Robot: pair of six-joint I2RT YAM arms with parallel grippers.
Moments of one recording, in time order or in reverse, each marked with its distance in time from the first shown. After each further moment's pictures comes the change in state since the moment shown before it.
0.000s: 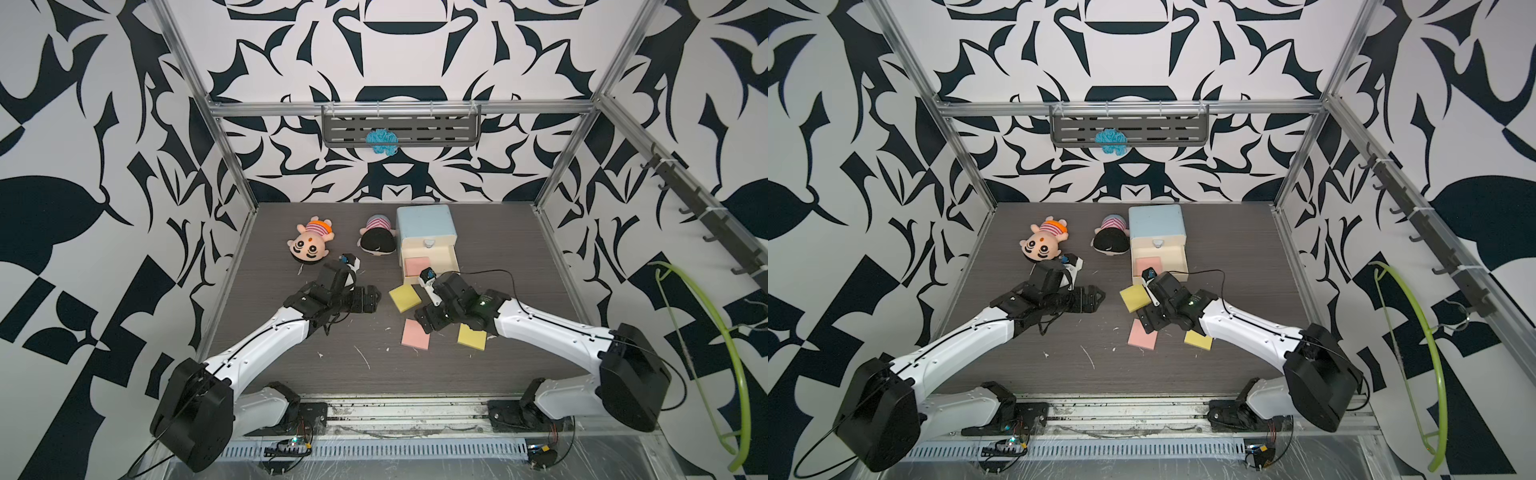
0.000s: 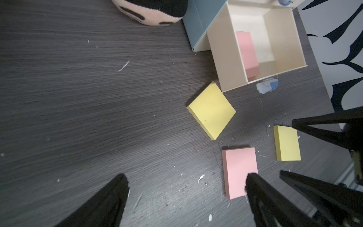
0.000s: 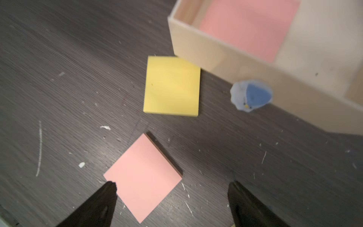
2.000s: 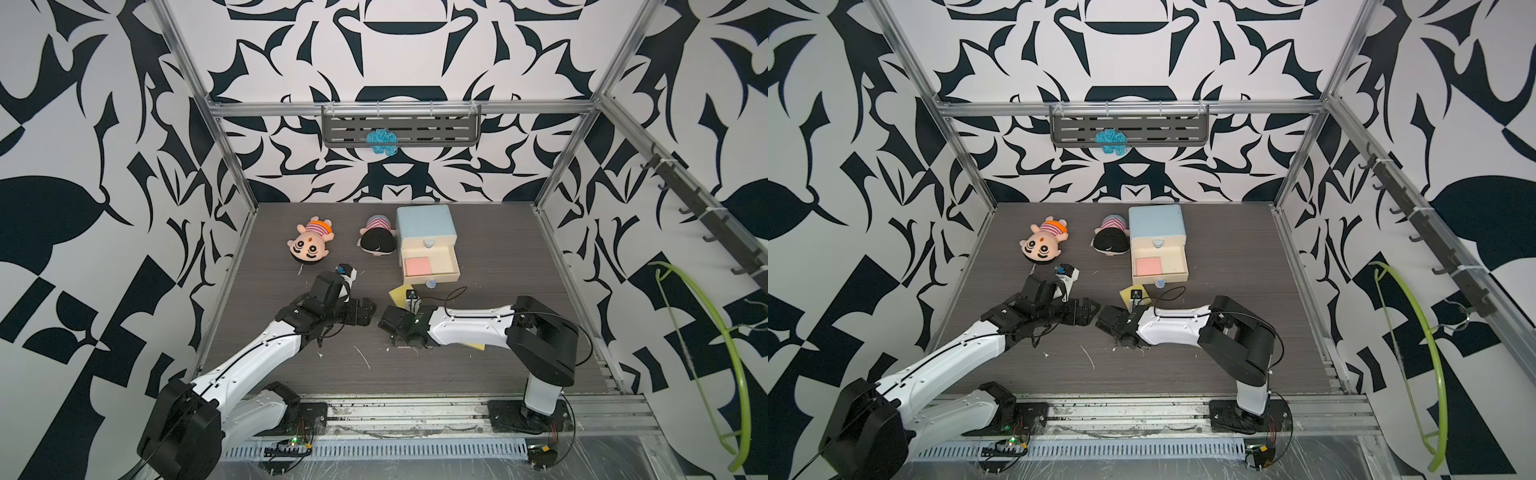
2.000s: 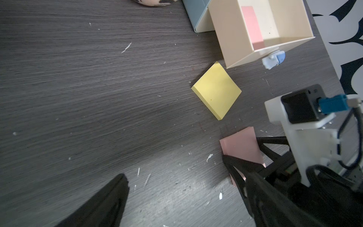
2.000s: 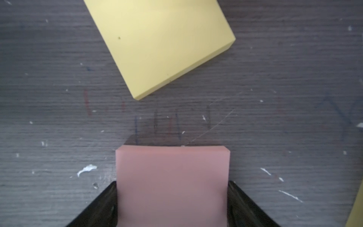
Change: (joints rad) left arm -0.001 -0.099 -0.096 -0.030 0.005 0.055; right arm 0.298 0.436 0.227 -0.111 0.306 0.805
